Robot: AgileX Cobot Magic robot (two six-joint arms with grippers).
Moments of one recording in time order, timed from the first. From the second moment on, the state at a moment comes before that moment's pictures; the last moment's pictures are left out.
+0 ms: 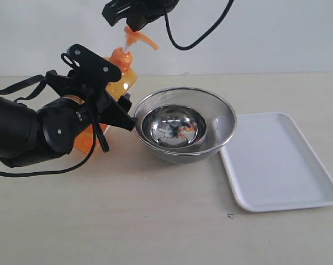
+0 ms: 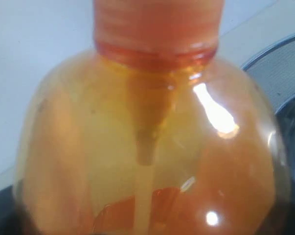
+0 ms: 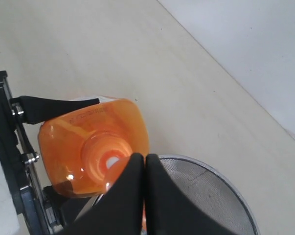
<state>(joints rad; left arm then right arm) -0.58 1.86 -0.85 -0.65 -0.67 0.83 0.64 2.00 -2.07 0.16 0.99 -0.35</state>
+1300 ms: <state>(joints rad) -0.58 1.86 -0.85 -0.65 -0.66 0.82 0.64 1.92 -2.05 0.01 0.90 -0.32</state>
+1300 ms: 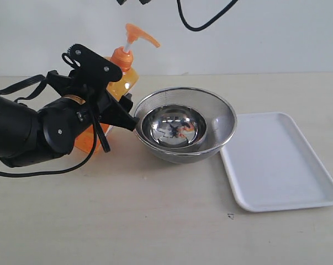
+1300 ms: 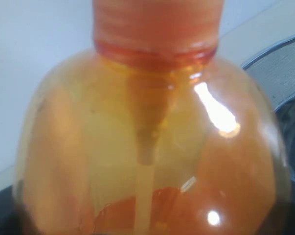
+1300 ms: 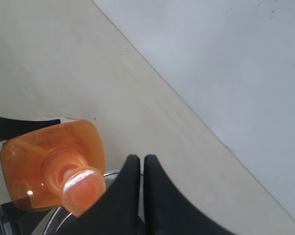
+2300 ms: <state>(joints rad) -0.58 1.86 -0.85 -0.65 -0.66 0.82 0.64 1.96 -2.05 0.09 0.94 -0.32</state>
